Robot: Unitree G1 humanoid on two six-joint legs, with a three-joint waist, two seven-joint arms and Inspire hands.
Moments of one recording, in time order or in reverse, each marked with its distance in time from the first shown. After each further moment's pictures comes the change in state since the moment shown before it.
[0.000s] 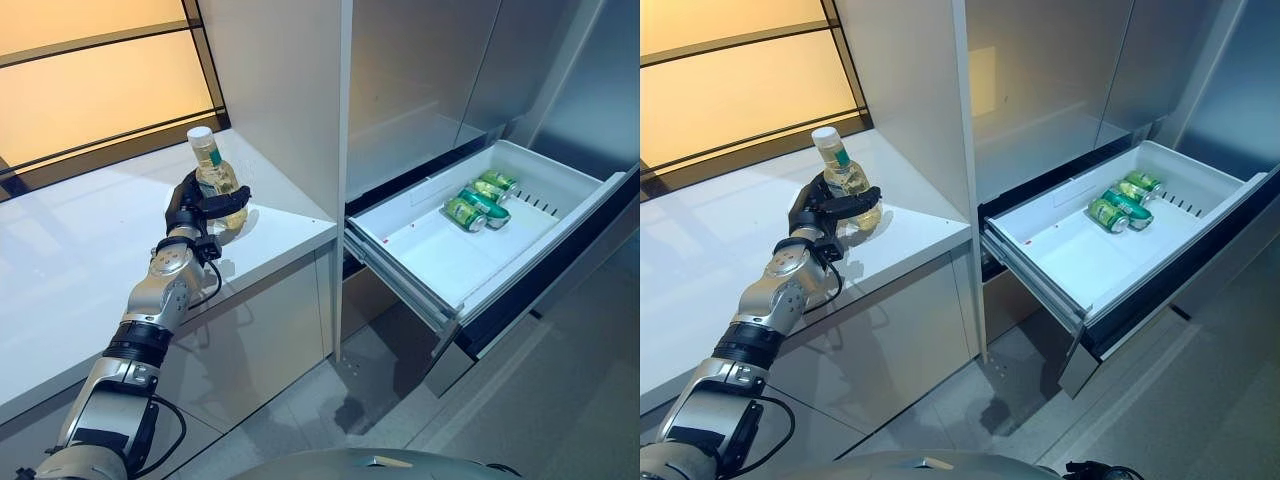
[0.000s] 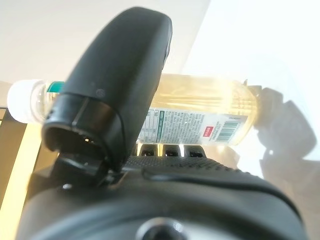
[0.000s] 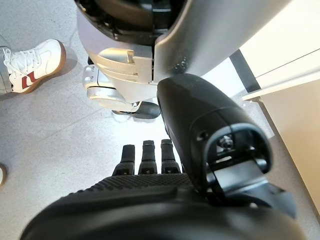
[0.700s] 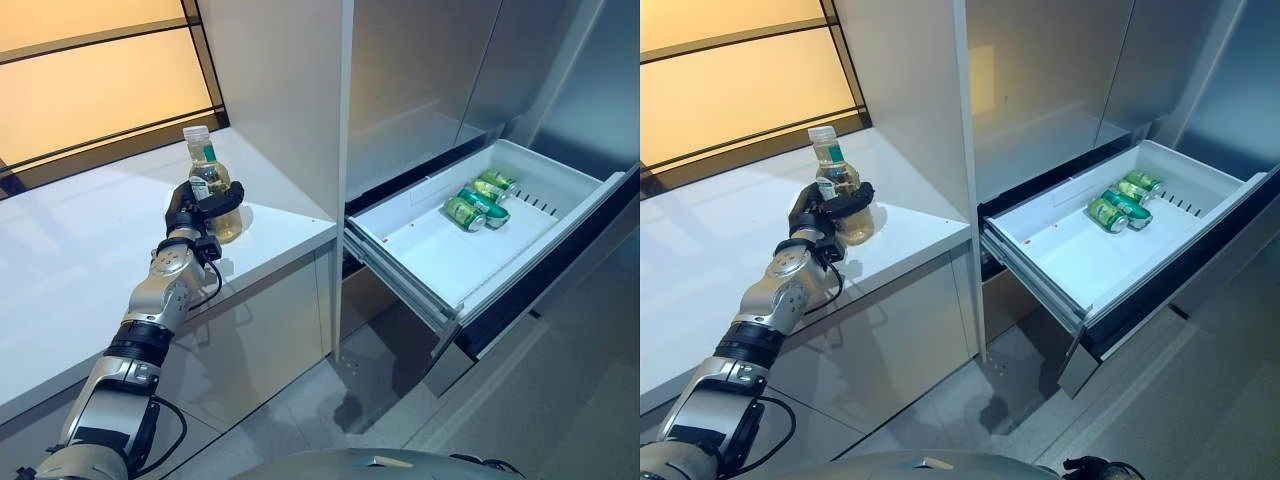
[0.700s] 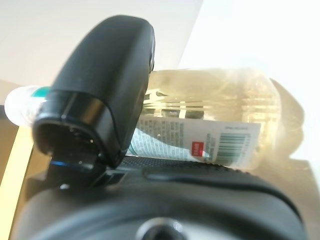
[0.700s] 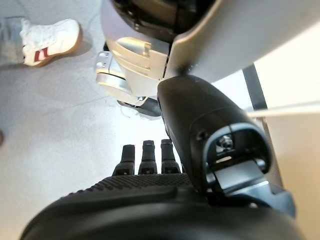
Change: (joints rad) left arm -0.004 -0.003 -0.005 0.010 0.001 -0.008 0.000; right arm -0.016 -0.015 0.101 -0.012 -0.169 -0.044 0.028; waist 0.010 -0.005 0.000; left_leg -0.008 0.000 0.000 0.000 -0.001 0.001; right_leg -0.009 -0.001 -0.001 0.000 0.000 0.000
